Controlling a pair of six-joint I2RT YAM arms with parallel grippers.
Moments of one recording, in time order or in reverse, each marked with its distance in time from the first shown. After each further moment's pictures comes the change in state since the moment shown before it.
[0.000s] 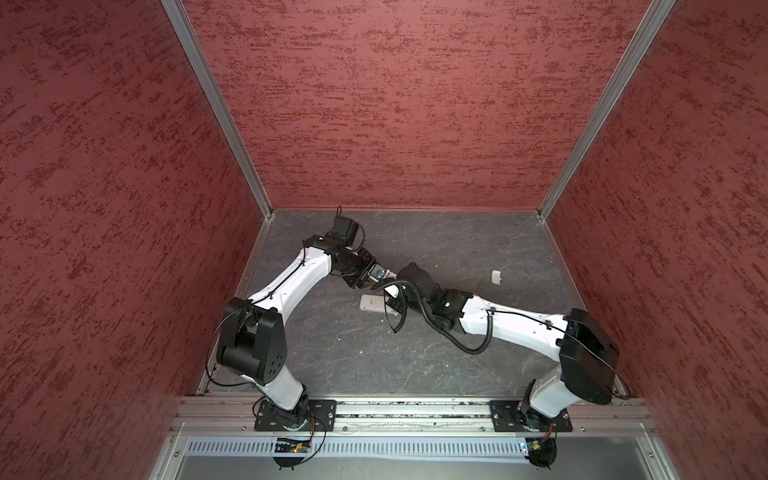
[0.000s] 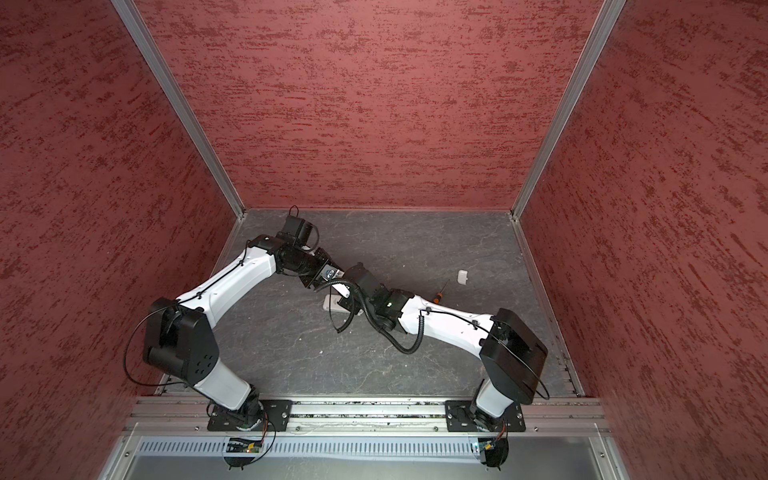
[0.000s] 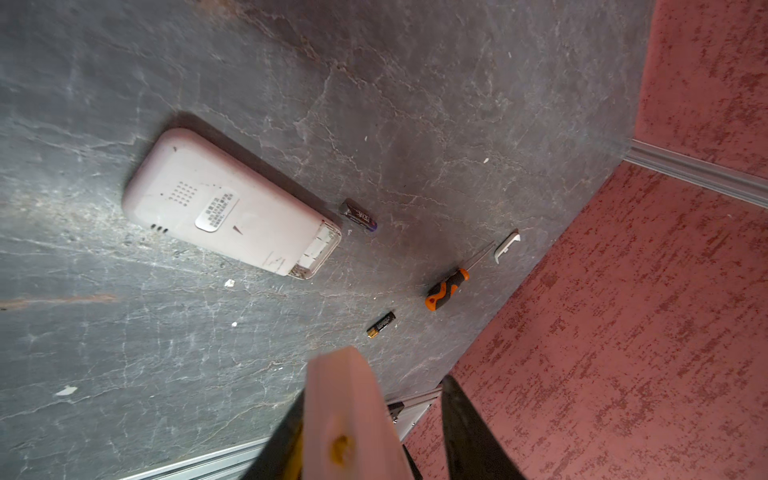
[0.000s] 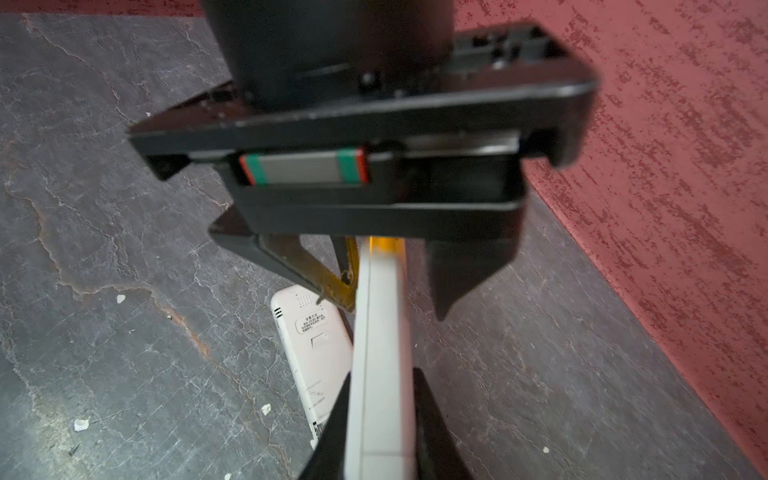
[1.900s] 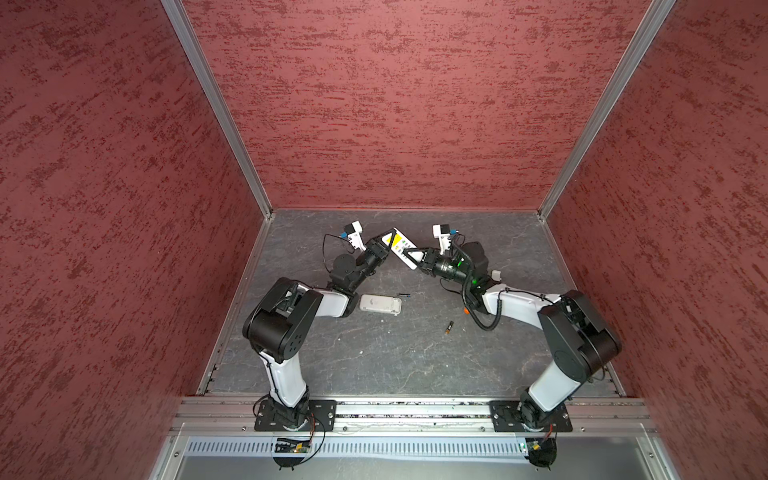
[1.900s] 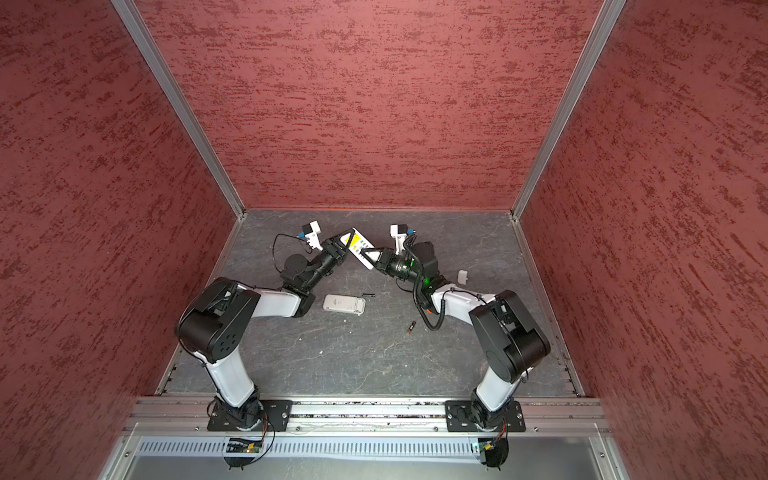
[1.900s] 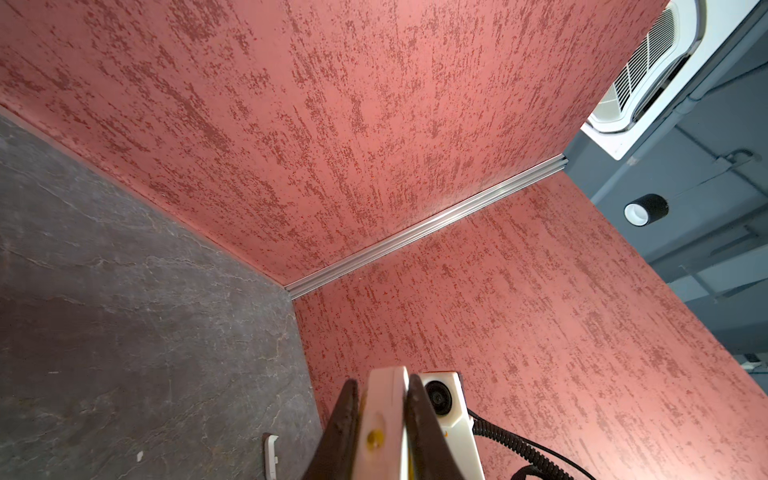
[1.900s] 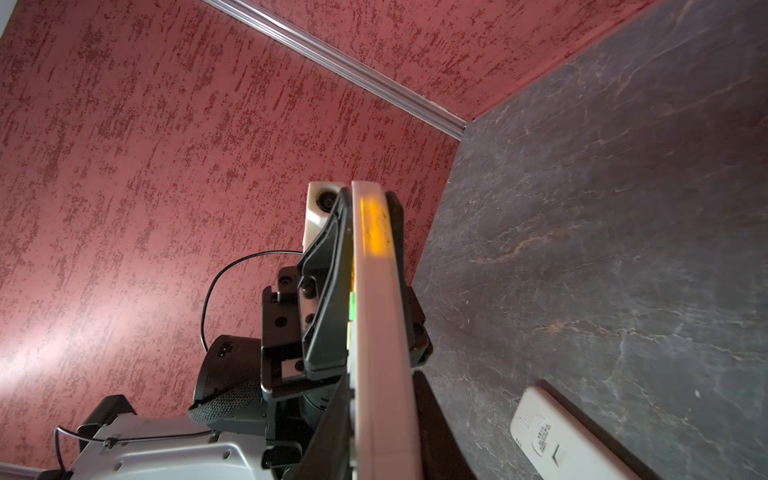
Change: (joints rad) left arm -0.108 0.185 -0.574 2.166 -0.242 -0.170; right arm -0.469 0.071 -0.259 0.885 -0.821 1.406
